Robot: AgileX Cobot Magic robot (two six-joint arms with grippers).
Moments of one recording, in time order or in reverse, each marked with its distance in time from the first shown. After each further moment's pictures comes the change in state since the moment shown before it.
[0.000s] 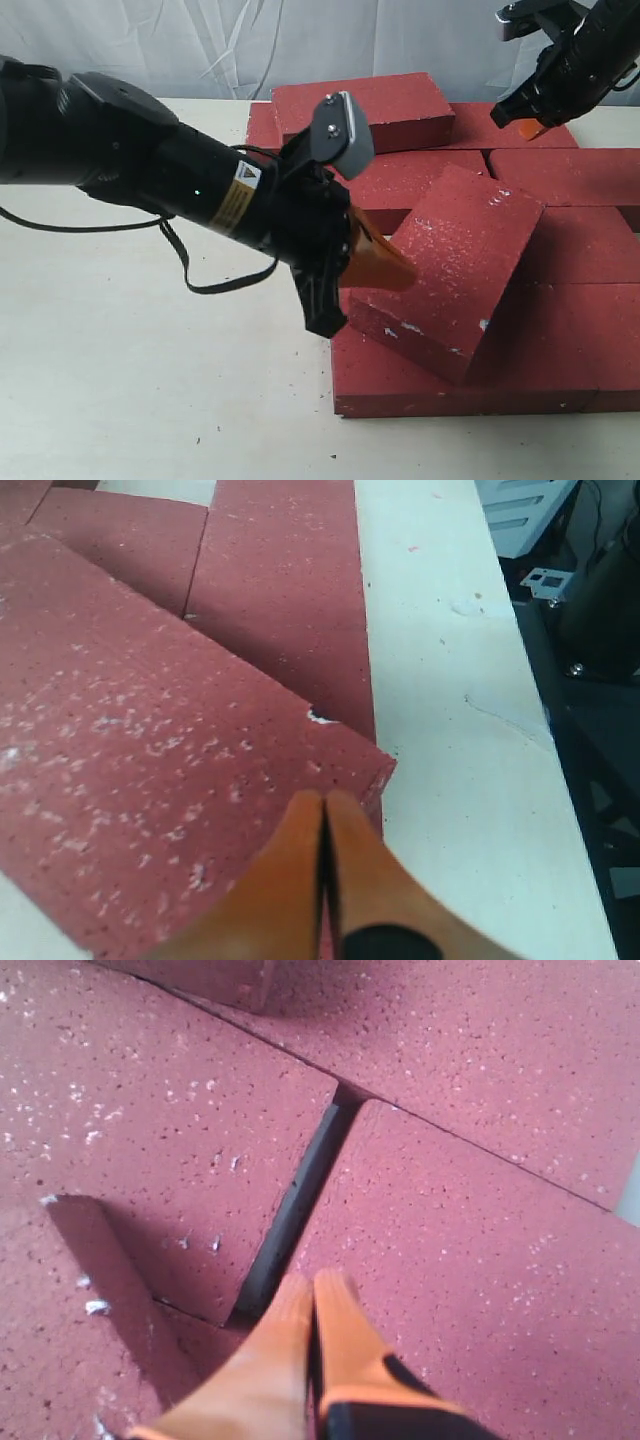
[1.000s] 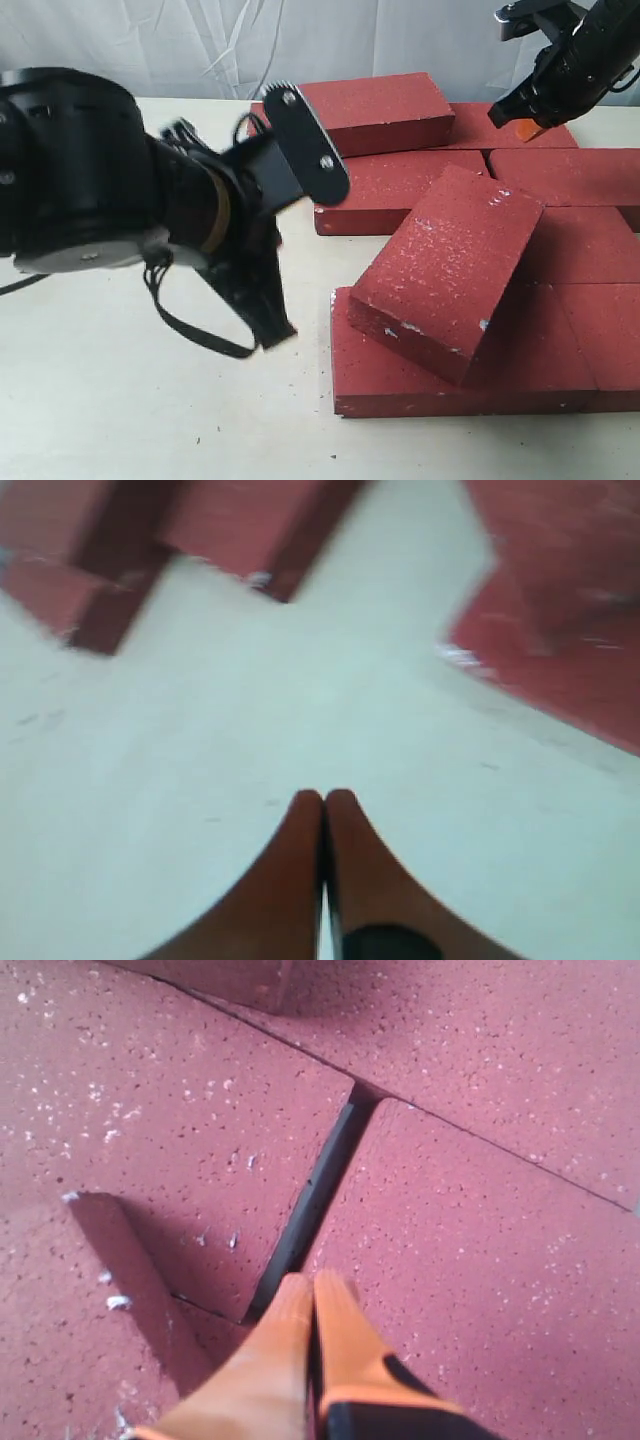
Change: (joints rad) left arm -0.361 -0.276 0.039 -1.252 1.529 1.183; right arm 0.000 0.000 0.000 0.024 0.010 -0.008
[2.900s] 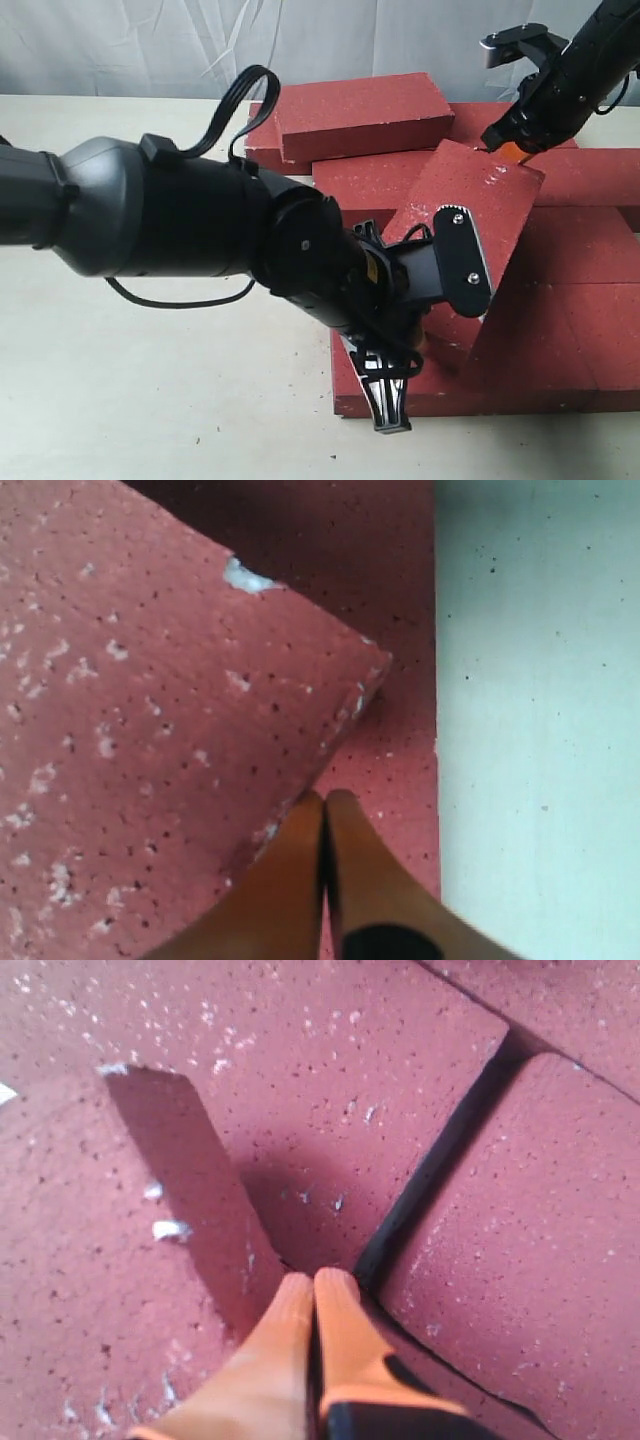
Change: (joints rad) left arm 0.000 0.352 -0.146 -0.866 -0.277 0.993; right arm -0.006 0.057 -0.009 0.159 0.143 -0.181
